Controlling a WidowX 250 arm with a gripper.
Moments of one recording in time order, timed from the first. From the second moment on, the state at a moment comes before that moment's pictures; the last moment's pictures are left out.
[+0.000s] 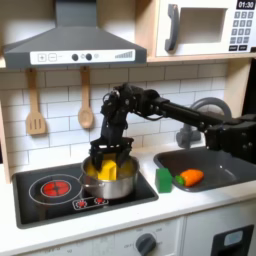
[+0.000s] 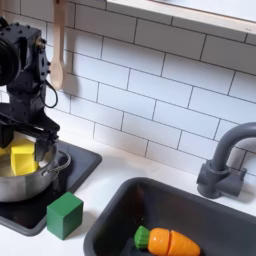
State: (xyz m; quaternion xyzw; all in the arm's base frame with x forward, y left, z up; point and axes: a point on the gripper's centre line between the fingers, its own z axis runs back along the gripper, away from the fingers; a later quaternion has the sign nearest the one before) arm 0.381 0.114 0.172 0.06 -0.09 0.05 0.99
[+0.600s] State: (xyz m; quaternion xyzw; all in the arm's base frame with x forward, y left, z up) arm 0.376 0.114 0.164 0.06 -0.07 0.05 0.99
